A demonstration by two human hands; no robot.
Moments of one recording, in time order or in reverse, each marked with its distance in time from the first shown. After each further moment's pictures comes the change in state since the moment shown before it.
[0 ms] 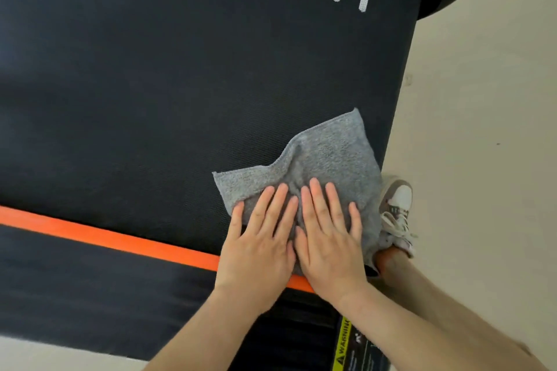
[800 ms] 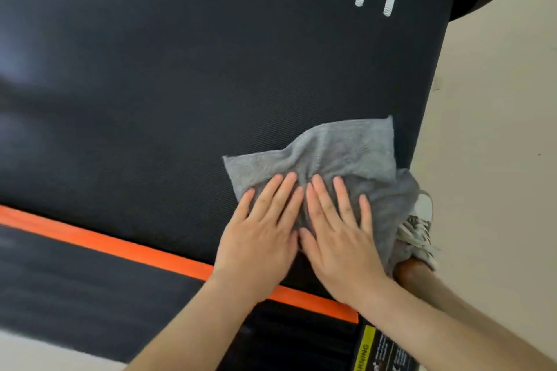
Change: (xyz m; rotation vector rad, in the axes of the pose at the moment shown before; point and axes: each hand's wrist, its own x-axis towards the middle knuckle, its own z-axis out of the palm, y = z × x) left_hand 0.032 -0.025 -0.025 0.050 -0.004 0.043; right_hand 0.032 0.007 -0.012 0.073 -0.040 -0.140
